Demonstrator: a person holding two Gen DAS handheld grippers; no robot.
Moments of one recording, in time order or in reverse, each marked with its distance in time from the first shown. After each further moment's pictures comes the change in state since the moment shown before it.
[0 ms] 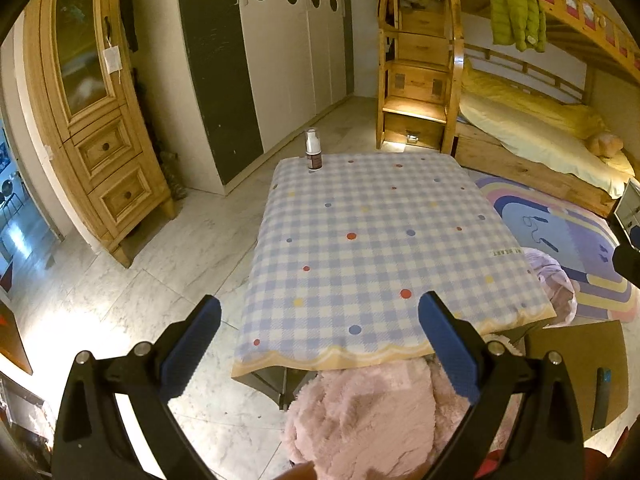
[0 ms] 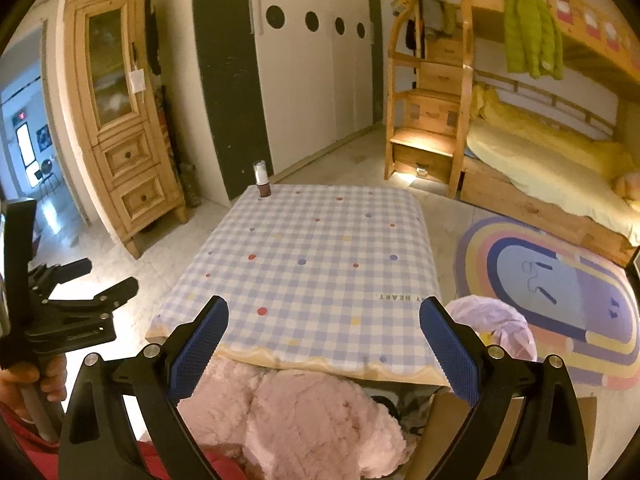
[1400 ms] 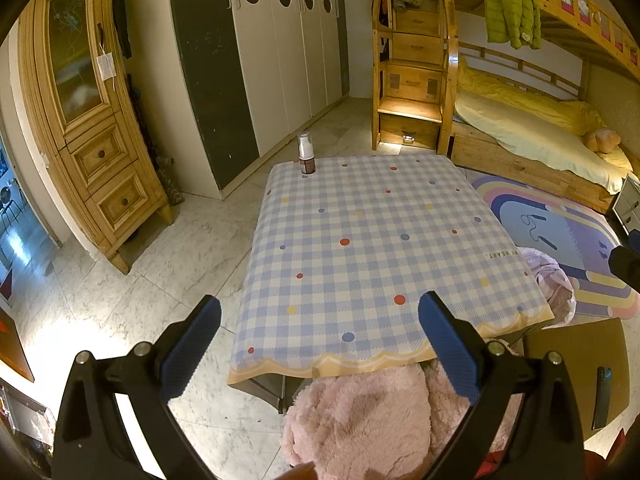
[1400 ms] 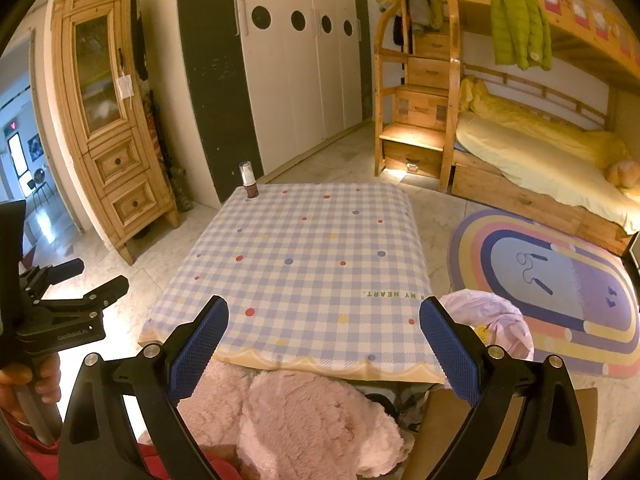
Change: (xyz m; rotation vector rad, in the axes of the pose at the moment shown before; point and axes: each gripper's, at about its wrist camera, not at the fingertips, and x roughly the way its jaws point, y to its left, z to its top) left arm -0.001 -0.010 0.002 0.020 -0.002 -0.005; right arm 0.003 -0.009 -0.003 0.030 0.005 -0.018
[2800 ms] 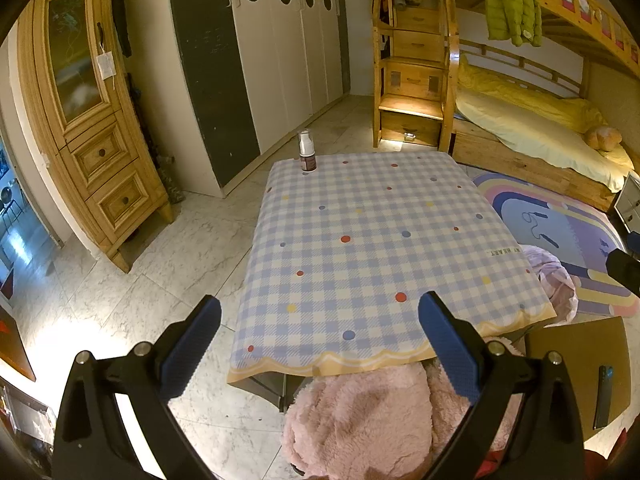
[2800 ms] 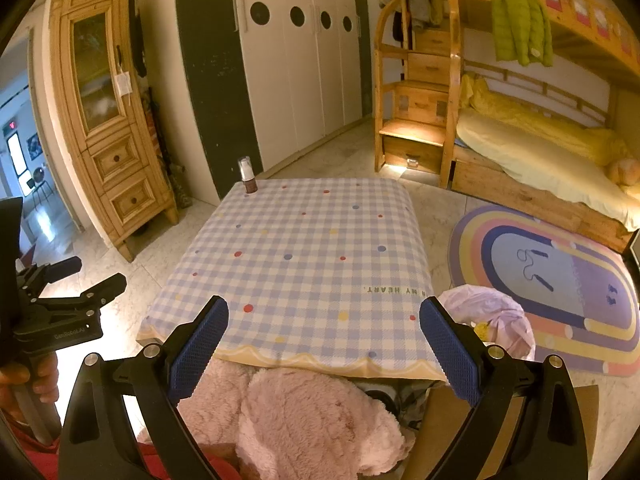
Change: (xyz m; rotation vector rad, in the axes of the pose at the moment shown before) left arm 0.002 -0.001 -0.001 0.003 0.007 0.004; right arm 0.001 -0.003 -0.002 0.003 0.007 -0.001
